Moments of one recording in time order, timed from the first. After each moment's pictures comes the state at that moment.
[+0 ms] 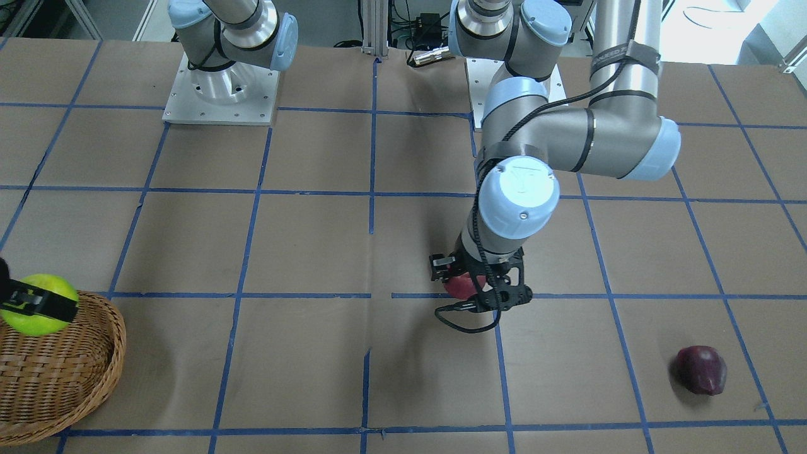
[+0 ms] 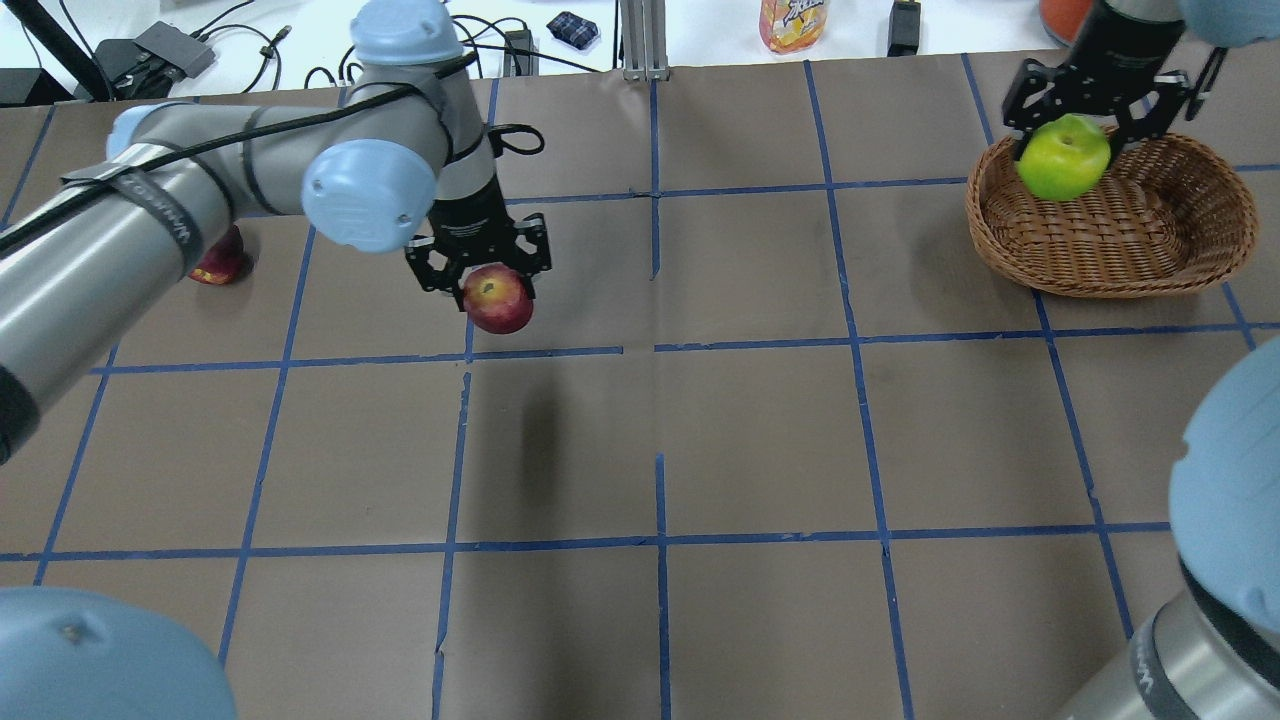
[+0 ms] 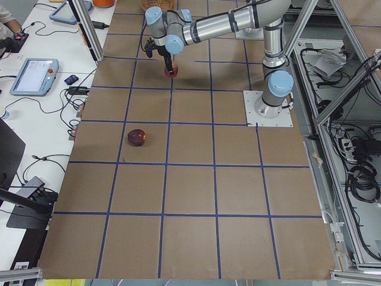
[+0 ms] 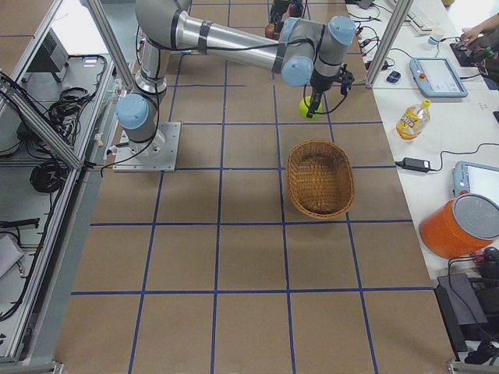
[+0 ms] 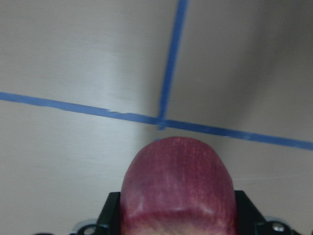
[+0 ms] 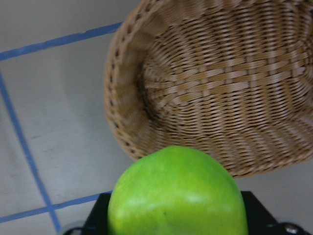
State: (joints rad) left arm -1.75 -2.00 -1.54 -1.30 1.55 -0.38; right arm 1.24 -1.10 1.29 -1.68 -1.65 -0.12
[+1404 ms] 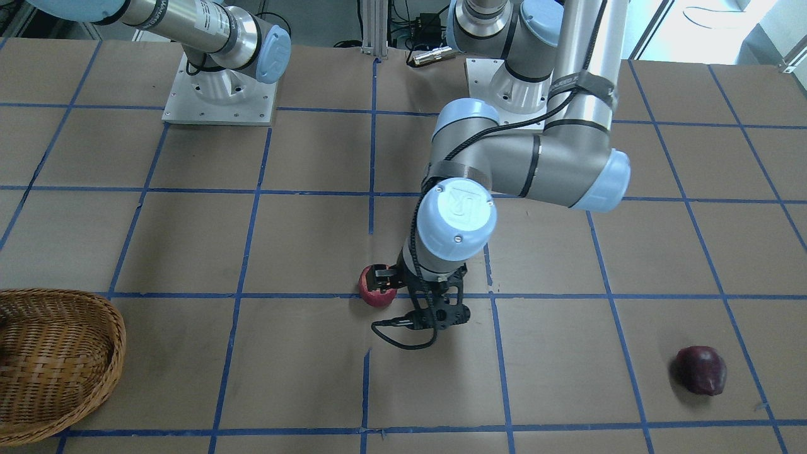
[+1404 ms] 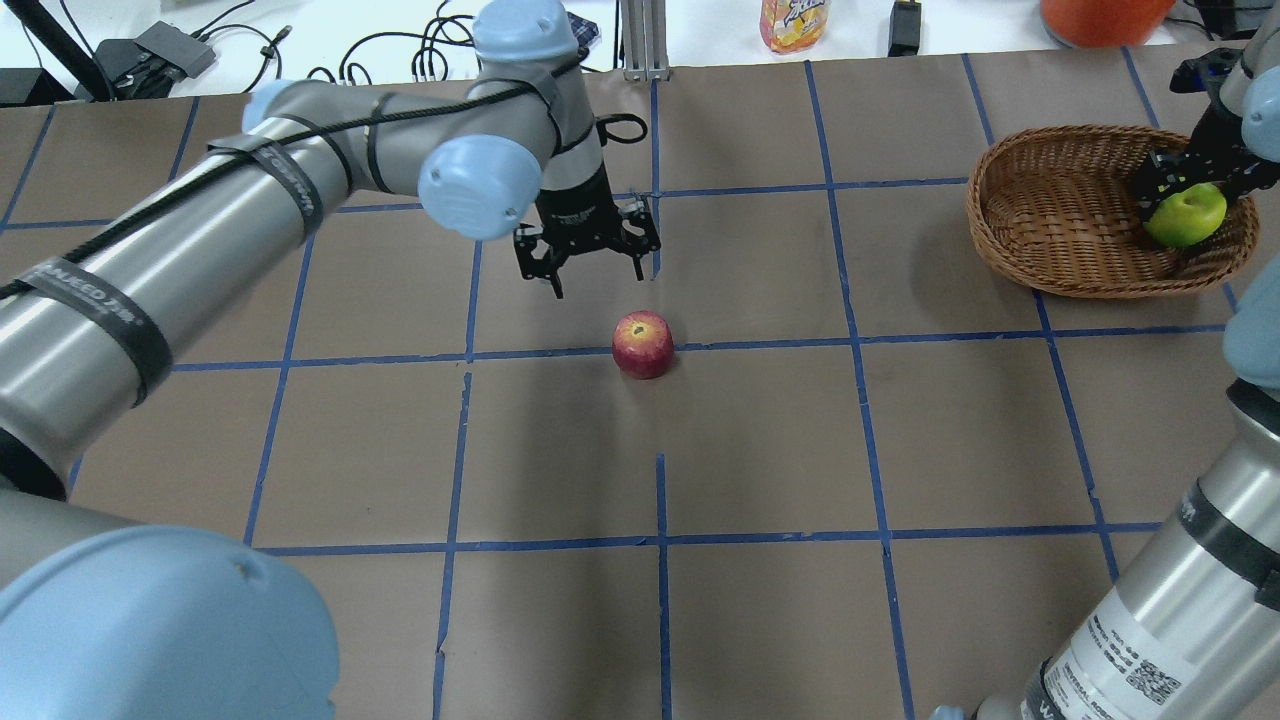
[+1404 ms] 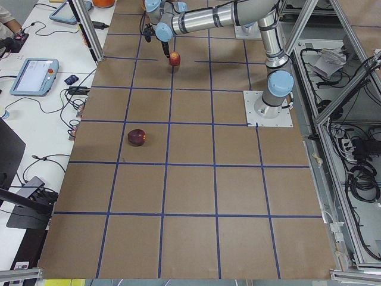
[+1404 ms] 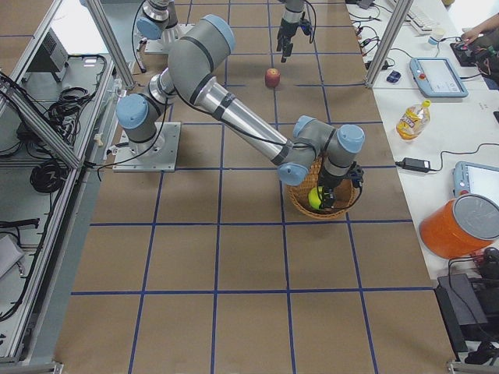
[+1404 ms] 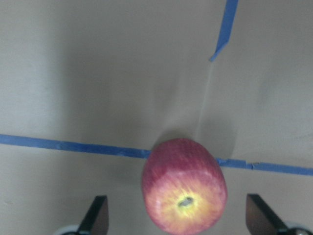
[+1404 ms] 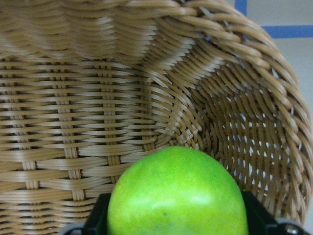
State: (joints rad) left arm -1.76 -2.07 -1.41 -1.39 1.44 -0.33; right arm 1.06 -0.86 1.27 -1.99 -1.72 -0.47
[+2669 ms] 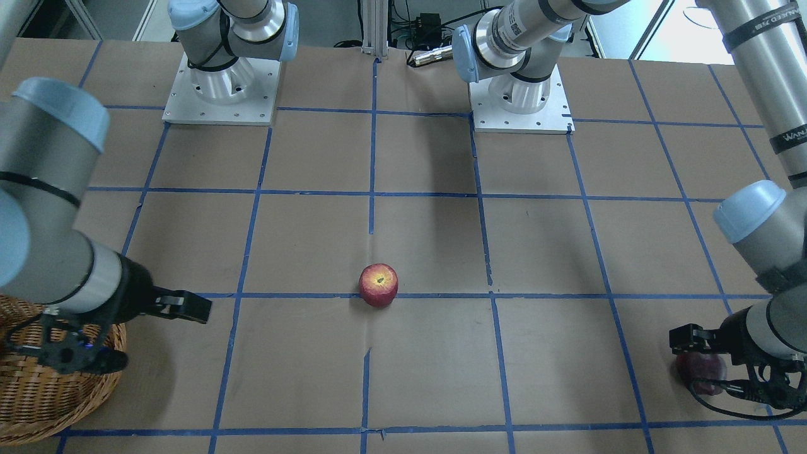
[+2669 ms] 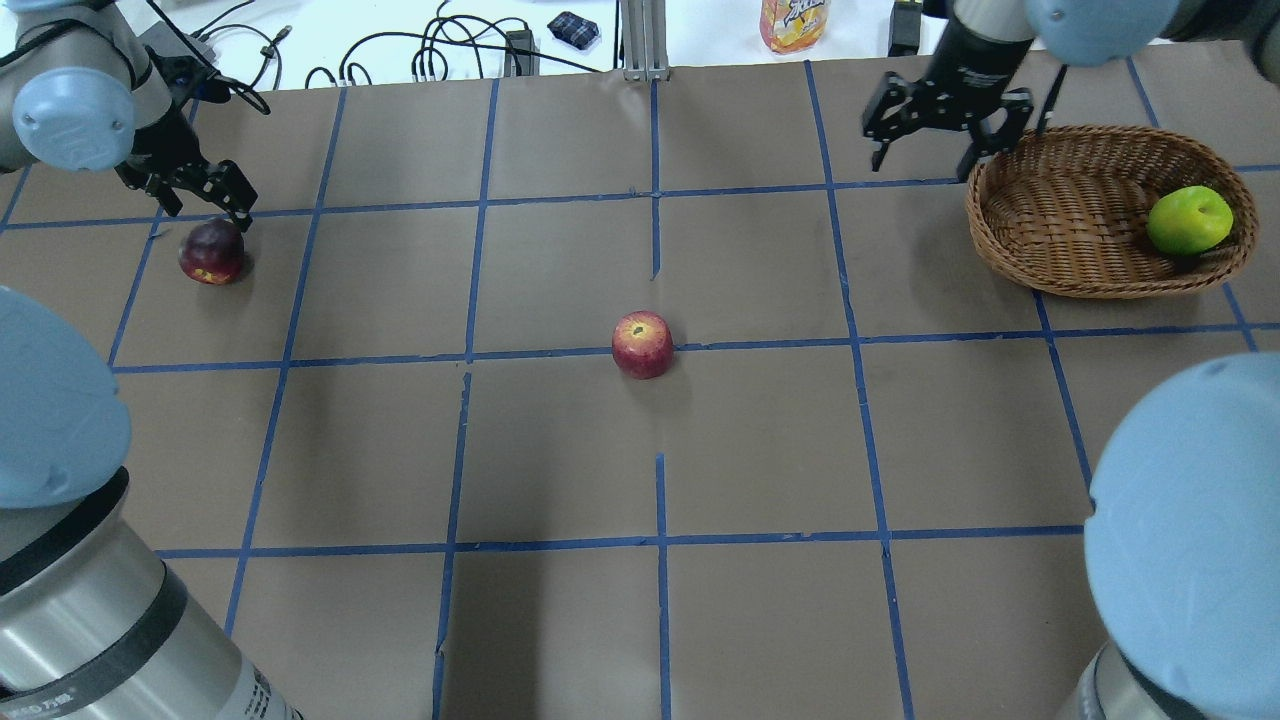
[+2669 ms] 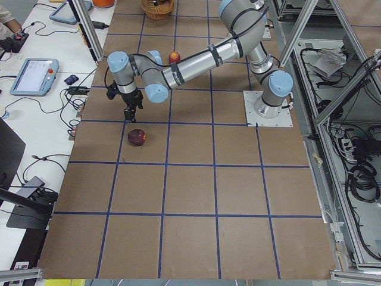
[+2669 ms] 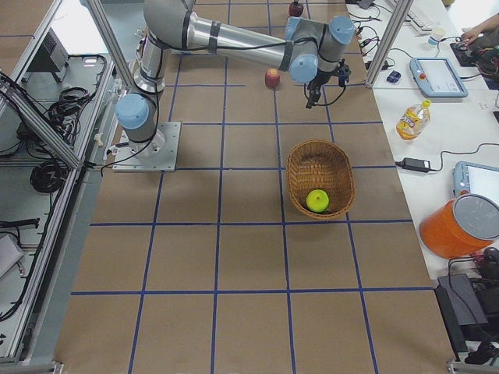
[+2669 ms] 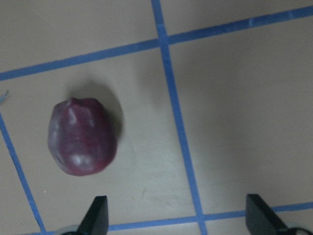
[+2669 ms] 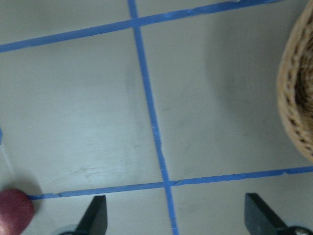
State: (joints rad) left arm -1.19 -2.21 -1.30 -1.21 1.73 0.62; right arm 1.53 -1.10 1.29 -1.64 -1.47 0.13
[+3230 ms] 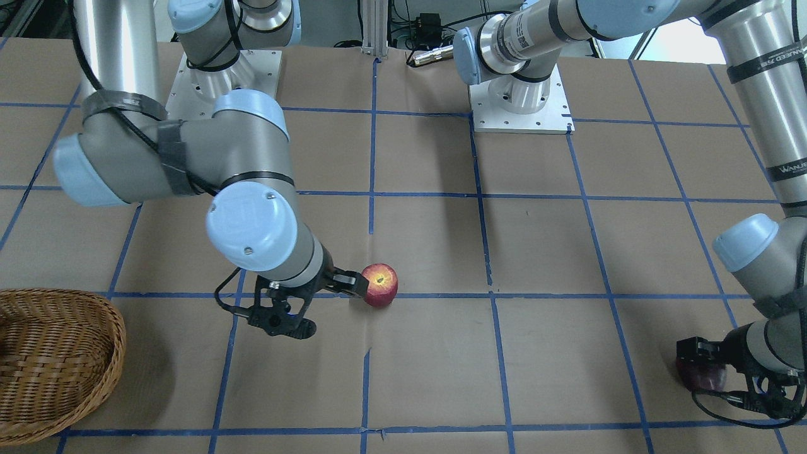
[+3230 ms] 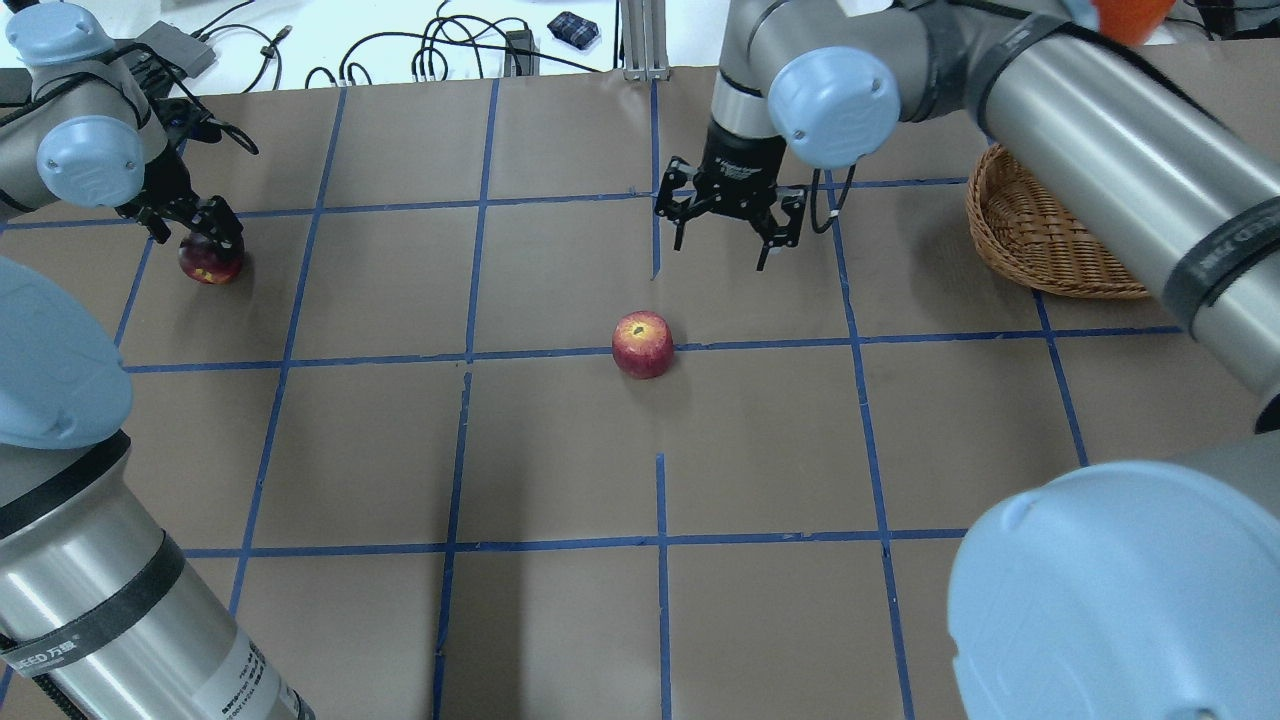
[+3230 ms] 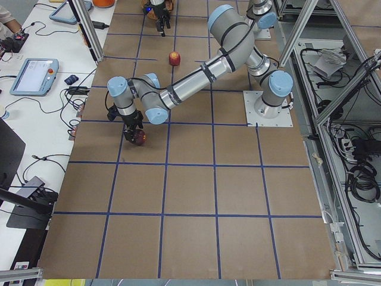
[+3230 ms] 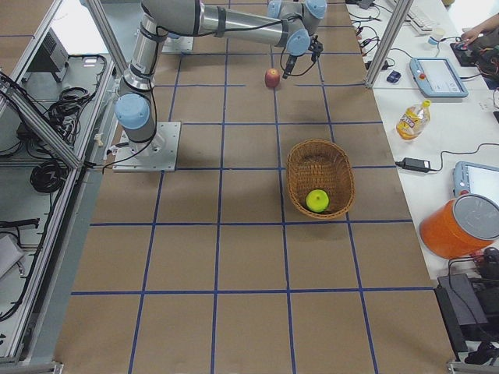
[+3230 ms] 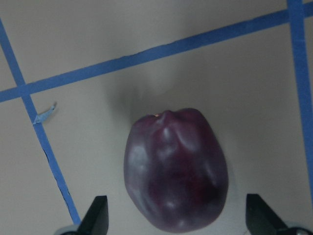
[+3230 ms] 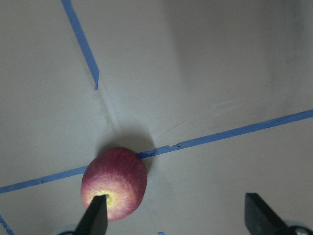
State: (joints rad) left arm -1.15 -2.29 -1.29 -1.15 1.76 0.65; right arm 1.81 -1.04 1.36 -1.72 -1.40 0.51
